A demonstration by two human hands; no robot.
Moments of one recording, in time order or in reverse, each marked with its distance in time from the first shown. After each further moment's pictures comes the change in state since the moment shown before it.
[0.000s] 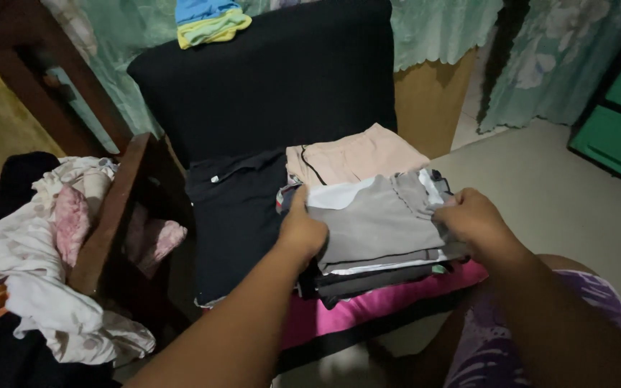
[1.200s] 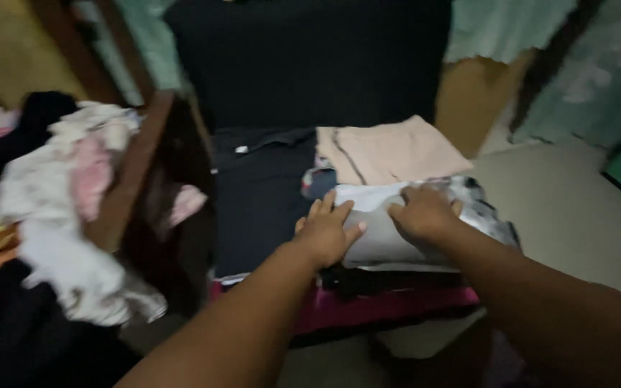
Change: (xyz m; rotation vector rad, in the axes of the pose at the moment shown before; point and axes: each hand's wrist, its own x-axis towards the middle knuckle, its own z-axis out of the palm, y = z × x) left_hand 0.010 -0.036 -0.023 0.715 -0.341 0.242; right_hand 0.021 -0.031 0.127 -1.062 -0.253 -0.340
